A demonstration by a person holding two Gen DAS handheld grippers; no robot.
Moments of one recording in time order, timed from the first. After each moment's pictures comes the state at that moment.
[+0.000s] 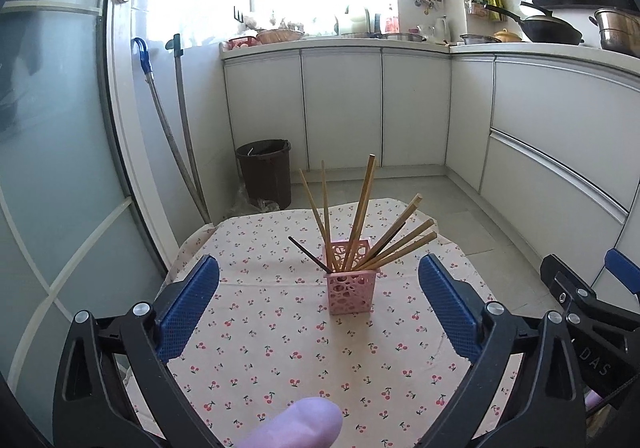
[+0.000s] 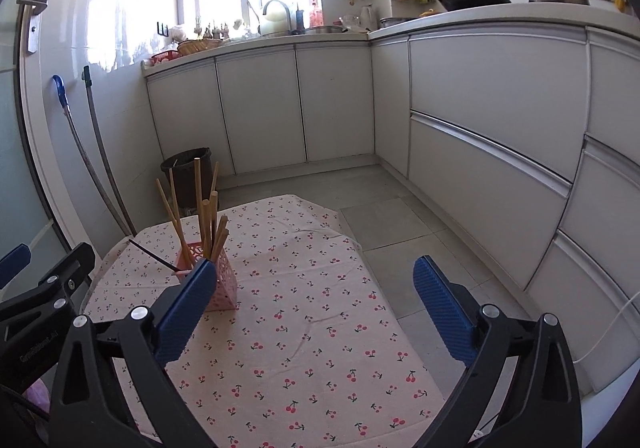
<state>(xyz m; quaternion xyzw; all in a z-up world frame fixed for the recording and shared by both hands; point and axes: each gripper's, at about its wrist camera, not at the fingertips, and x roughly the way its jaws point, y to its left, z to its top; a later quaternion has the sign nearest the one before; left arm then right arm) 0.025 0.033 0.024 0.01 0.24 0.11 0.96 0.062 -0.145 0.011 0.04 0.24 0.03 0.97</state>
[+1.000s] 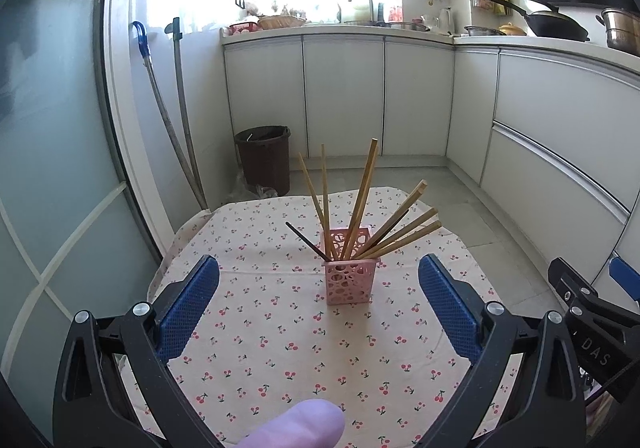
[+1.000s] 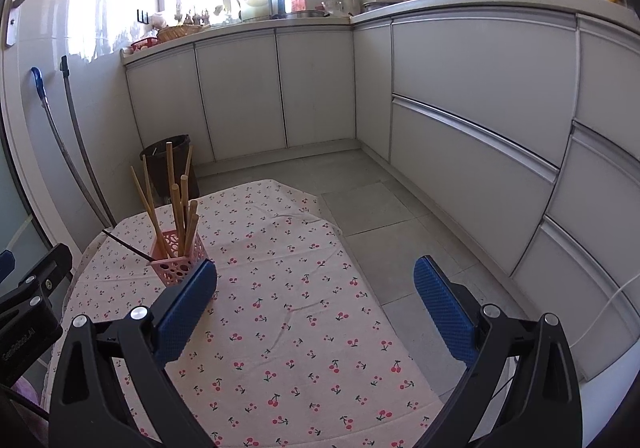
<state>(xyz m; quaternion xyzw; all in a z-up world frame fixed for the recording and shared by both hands) 0.031 0.036 0.013 -0.01 0.26 0.11 0.96 0.071 -0.153 -0.002 0.04 0.27 0.00 0.96</state>
